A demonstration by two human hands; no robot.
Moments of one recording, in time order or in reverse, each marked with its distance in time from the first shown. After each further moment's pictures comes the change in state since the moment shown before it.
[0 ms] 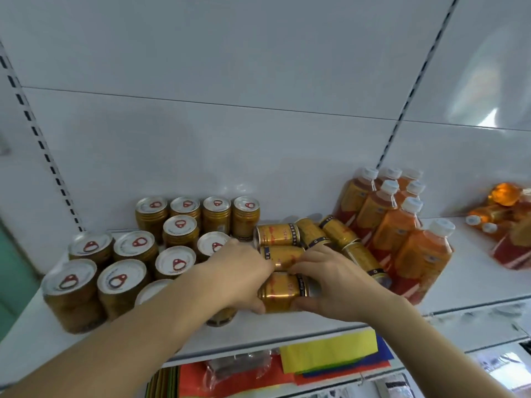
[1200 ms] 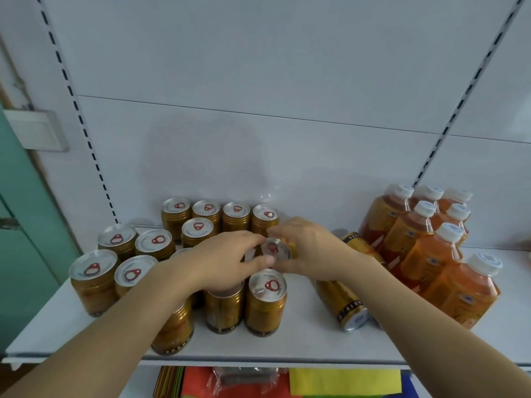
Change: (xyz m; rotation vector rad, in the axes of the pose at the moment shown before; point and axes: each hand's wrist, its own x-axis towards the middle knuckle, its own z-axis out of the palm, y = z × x) left_hand -0.017 -0.036 -0.003 -0.664 0.152 -0.319; right_hand 0.104 0.006 -0.027 0.141 0.005 -0.188
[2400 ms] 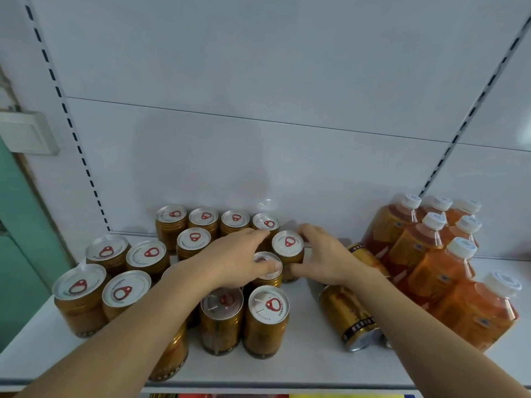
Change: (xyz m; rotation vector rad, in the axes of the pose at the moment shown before) left_hand 0.042 -0.004 0.001 -0.013 0.029 -0.046; right_hand 0.014 0.068 0.031 0.173 0.037 0.318
